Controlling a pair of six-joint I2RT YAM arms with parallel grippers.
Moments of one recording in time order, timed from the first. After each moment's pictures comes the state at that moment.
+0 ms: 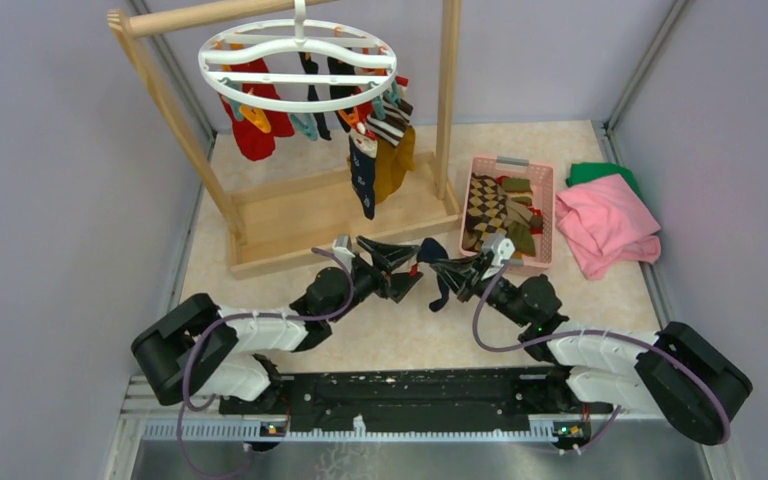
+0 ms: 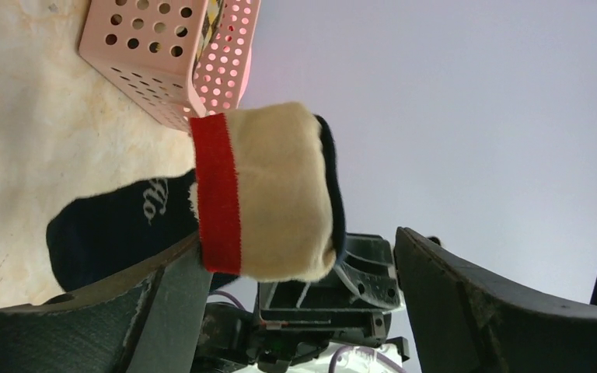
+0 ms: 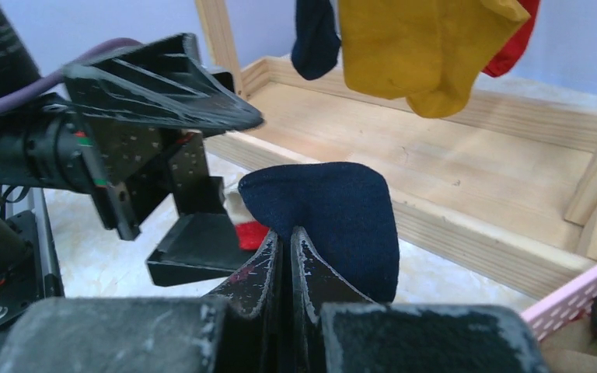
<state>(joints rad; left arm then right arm) -0.87 1.32 0.32 0.96 -0.05 -1.76 0.74 1.09 0.15 1.10 -0.18 0.19</state>
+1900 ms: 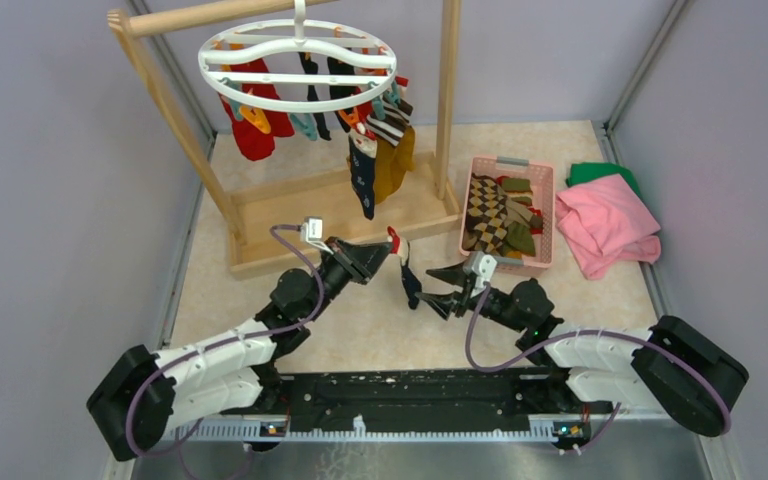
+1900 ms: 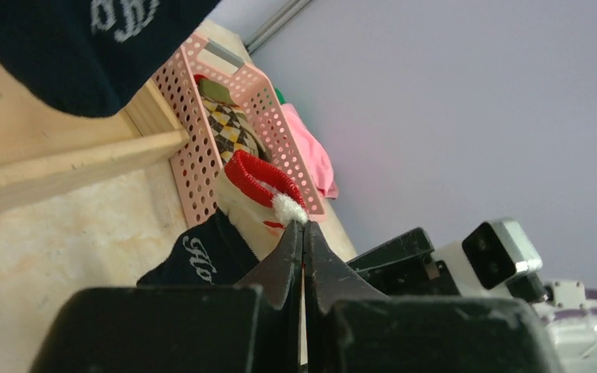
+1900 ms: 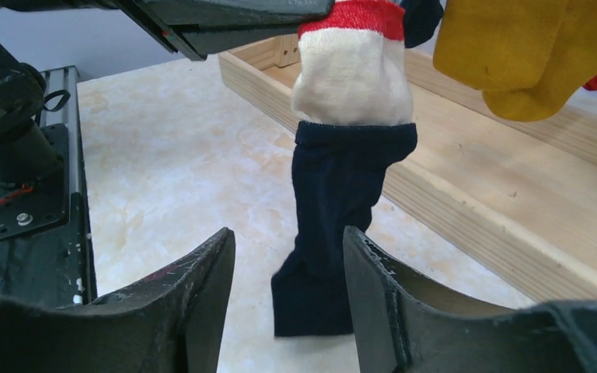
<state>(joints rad) -0.81 1.00 0.31 0.84 -0.12 -0.96 0.82 1.12 0.14 1.09 -0.29 0.03</state>
